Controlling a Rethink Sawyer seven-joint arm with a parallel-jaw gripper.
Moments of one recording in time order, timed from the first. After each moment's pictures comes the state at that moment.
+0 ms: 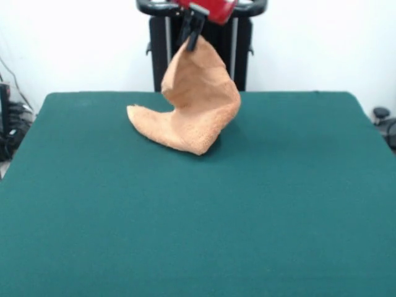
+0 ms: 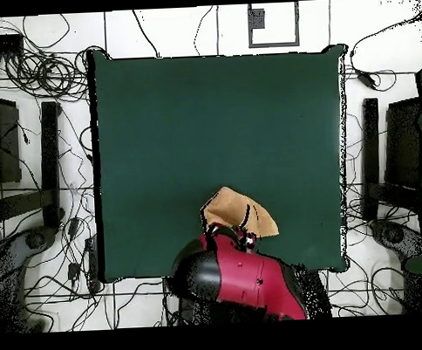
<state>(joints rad) 0.11 -0.83 -0.43 1.98 -0.13 0.36 1.91</state>
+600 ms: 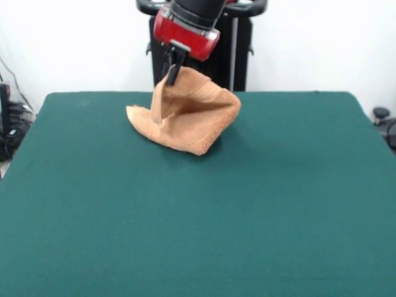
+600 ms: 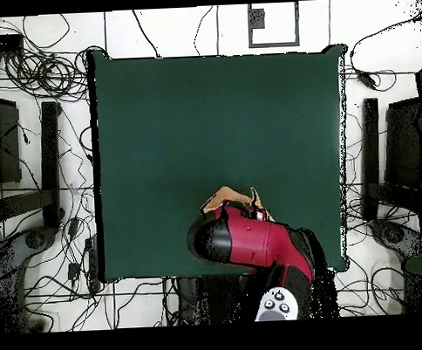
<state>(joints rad) 0.07 -0.67 -0.42 1.83 -0.16 0.33 1.91</state>
